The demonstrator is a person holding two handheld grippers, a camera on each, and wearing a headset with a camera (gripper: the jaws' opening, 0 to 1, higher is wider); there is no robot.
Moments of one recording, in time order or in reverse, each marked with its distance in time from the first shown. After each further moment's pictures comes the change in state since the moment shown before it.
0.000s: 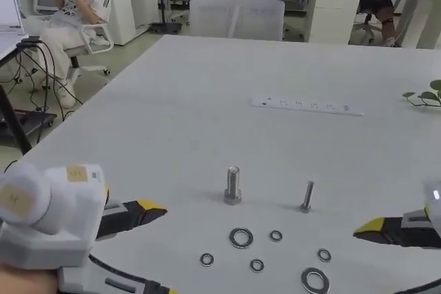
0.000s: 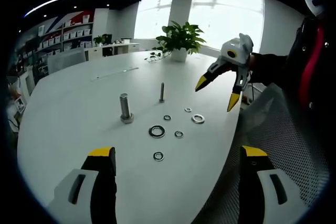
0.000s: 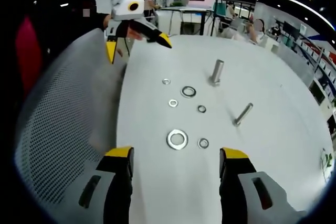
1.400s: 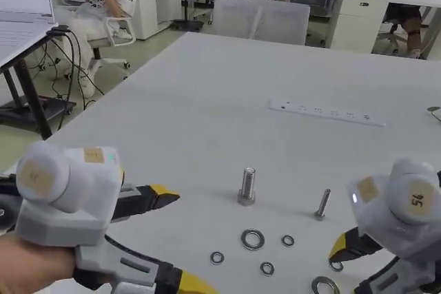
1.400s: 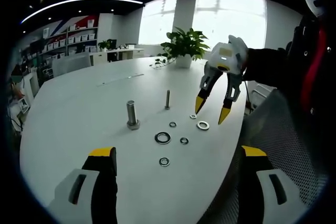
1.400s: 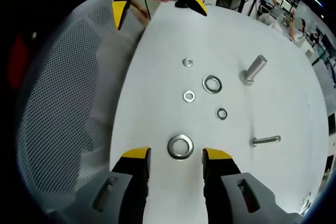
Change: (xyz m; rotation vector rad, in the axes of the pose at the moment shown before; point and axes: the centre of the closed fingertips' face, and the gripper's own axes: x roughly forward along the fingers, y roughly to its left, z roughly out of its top) left arm -0.005 0.010 0.013 -0.004 -0.052 0.038; right arm 0.038 0.002 0.004 -0.216 0.318 0.171
